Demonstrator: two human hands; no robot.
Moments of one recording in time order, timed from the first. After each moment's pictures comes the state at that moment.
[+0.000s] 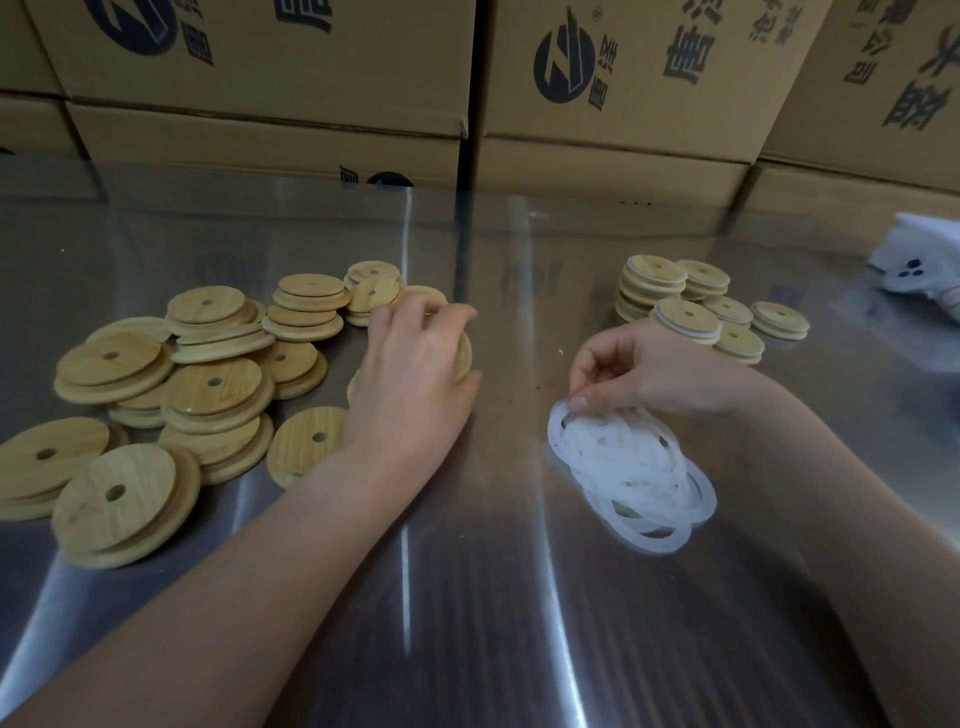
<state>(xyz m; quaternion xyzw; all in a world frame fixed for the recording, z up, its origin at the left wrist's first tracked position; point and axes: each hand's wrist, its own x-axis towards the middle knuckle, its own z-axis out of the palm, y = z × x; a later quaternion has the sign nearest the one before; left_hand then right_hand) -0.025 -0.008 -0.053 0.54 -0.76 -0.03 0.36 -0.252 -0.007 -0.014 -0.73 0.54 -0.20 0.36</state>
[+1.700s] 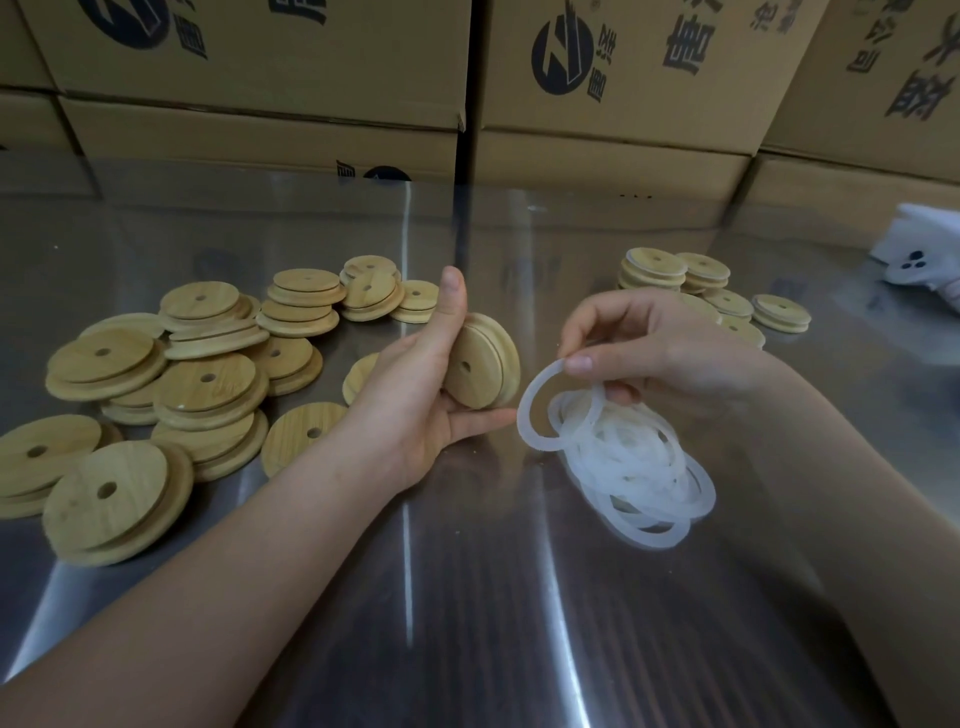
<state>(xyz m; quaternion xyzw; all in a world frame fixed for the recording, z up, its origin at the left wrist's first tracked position) -0.035 -0.003 -0.039 0.37 -0.37 -0.71 0.47 -0.242 0.004 -0.005 -0.69 0.39 -0.33 0.51</state>
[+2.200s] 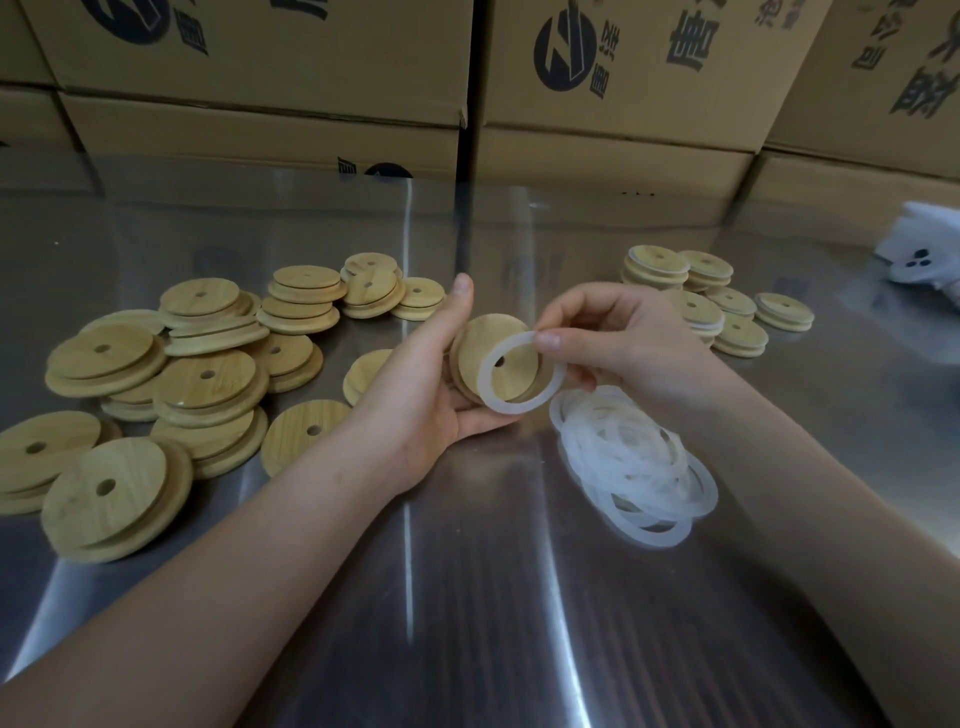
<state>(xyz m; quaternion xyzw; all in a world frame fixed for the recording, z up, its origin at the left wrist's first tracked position) -0.032 -0.002 -0.040 0.36 -0.38 -0.74 0.42 -0.220 0.006 -0.018 -0.67 0.41 -0.44 0.44</state>
